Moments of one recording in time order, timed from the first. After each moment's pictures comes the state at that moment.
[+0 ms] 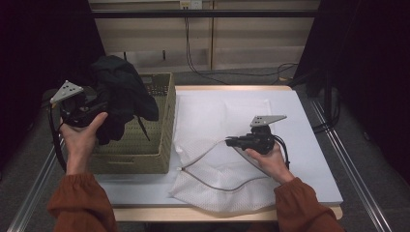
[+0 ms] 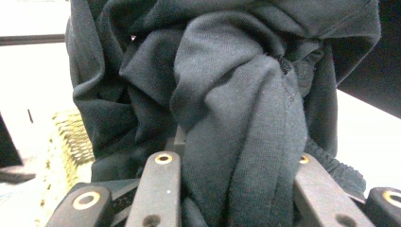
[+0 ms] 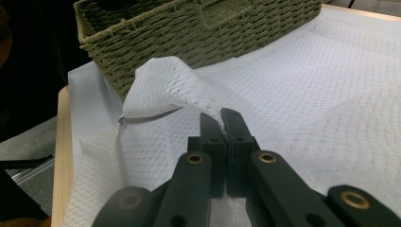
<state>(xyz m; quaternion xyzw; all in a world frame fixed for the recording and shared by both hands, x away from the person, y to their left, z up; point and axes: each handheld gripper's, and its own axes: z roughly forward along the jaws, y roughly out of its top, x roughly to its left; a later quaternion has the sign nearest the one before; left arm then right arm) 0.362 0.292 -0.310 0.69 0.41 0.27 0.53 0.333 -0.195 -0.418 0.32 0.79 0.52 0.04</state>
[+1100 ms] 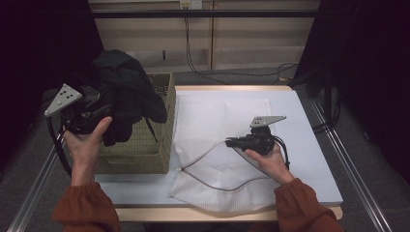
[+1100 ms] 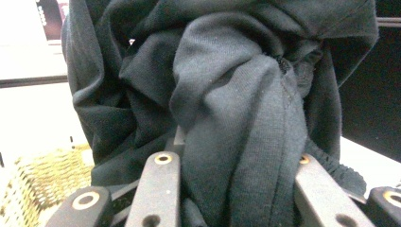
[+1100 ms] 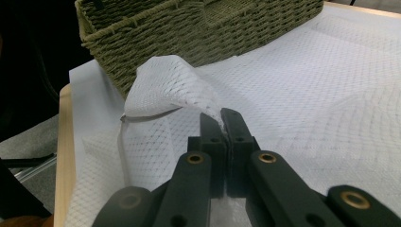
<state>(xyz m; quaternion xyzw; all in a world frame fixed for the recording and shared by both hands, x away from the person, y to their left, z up) 0.328 0.269 -0.291 0.67 0.35 0.28 0.59 0.331 -0.194 -0.419 0.32 0.79 0.52 0.04</state>
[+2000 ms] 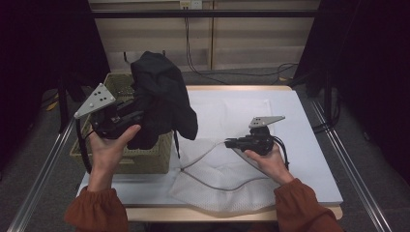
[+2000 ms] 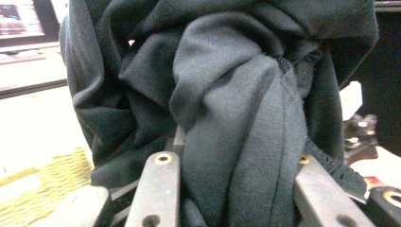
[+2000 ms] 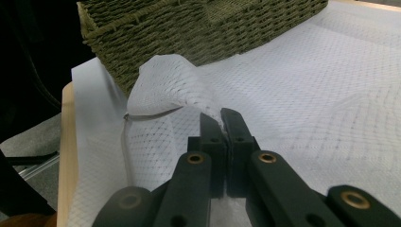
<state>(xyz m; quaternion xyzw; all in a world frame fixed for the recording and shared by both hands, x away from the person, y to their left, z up) 0.308 0.199 -0.277 0.72 0.26 0.21 0.61 0.331 -0.193 -0.421 0.32 0.79 0.52 0.03</state>
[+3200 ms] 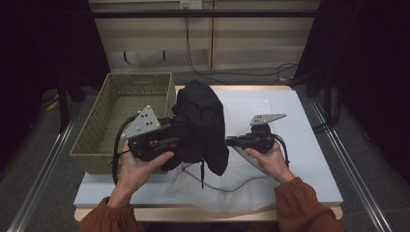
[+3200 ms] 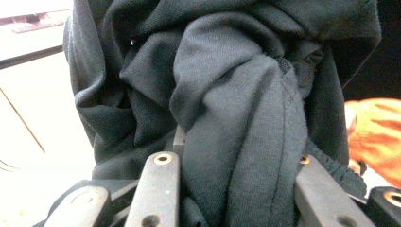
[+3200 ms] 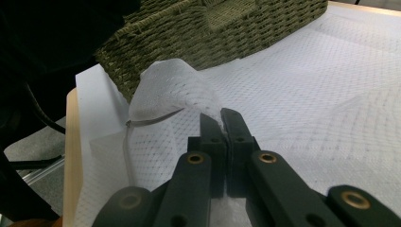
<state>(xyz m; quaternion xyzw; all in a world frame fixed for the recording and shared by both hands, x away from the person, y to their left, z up) 0.276 0.136 -0.305 0.79 0.19 0.16 0.56 0.334 -0.194 -0.416 0.32 0.79 0.53 0.03</state>
